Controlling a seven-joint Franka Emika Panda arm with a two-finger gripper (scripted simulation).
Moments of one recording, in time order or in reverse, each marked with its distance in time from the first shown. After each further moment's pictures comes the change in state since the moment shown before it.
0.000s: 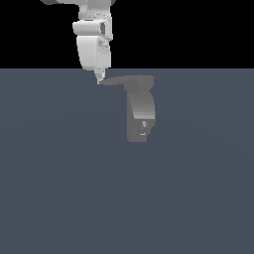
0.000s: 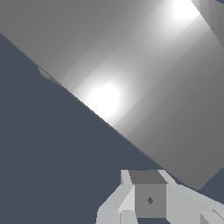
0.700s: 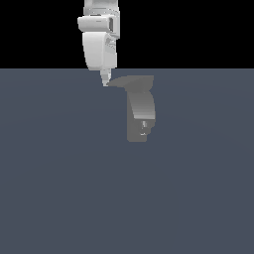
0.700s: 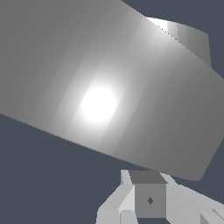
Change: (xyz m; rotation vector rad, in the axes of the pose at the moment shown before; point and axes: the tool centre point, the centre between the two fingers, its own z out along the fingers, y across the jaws) arm 0.027 0.033 0.000 -0.001 0.001 -0.002
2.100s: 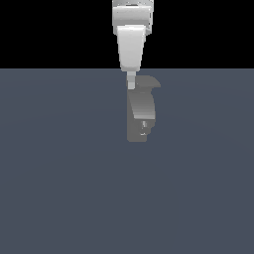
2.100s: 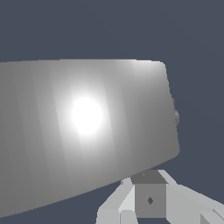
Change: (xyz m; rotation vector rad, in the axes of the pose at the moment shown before) arm 0.077 0.043 0.000 -0.008 0.000 -0.032
